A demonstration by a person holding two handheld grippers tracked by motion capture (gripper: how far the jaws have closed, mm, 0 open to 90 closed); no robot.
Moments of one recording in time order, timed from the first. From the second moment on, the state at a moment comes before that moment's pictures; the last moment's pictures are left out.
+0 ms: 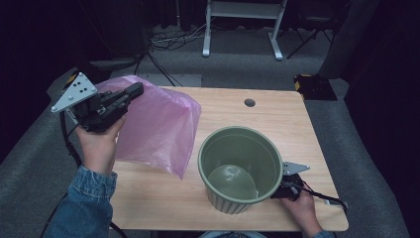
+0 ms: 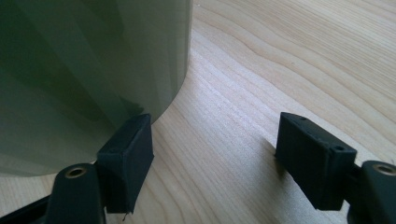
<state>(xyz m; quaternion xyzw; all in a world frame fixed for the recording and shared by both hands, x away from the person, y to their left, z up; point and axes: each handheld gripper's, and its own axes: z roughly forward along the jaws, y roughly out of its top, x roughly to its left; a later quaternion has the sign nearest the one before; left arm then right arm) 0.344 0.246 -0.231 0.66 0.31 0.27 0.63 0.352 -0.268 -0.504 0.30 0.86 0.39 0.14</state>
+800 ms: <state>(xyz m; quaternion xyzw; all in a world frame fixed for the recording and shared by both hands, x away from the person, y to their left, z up) 0.345 0.179 -0.195 0.67 0.24 0.24 0.66 0.352 -0.268 -0.504 0.30 0.86 0.39 0.14</state>
